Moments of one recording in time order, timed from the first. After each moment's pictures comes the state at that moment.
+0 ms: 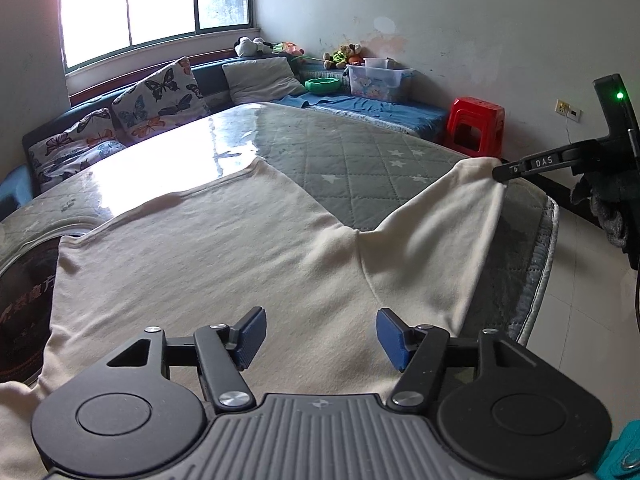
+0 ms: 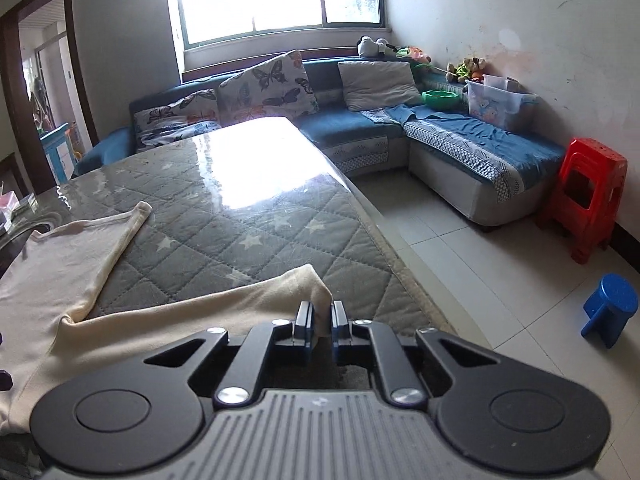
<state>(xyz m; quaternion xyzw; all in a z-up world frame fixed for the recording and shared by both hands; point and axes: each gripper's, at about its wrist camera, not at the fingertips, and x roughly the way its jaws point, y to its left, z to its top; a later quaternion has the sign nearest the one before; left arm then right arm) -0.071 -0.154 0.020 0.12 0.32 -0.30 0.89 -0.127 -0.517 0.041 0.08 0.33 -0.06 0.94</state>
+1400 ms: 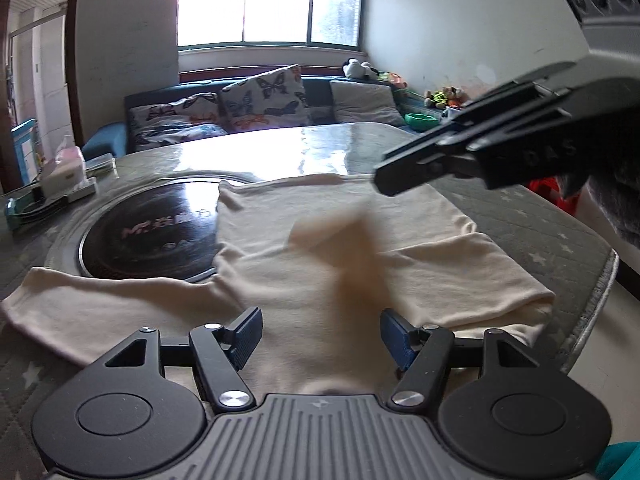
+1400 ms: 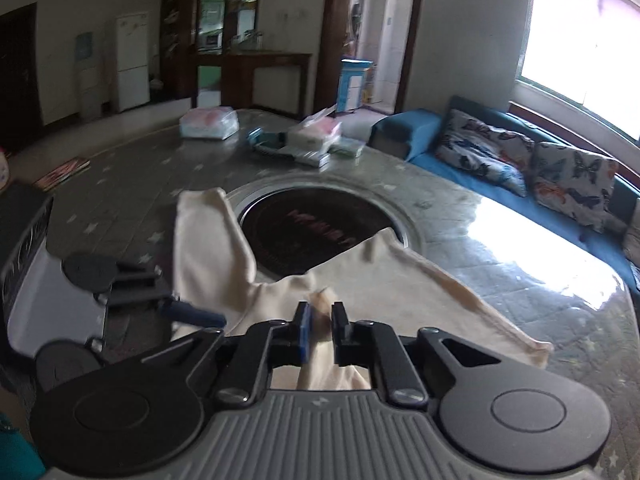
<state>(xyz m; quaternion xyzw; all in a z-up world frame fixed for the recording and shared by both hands) -0.108 -0.020 0.031 0.03 0.30 -0.17 0.94 -0.085 -0.192 0.117 -0.18 0.30 0.35 0.87</state>
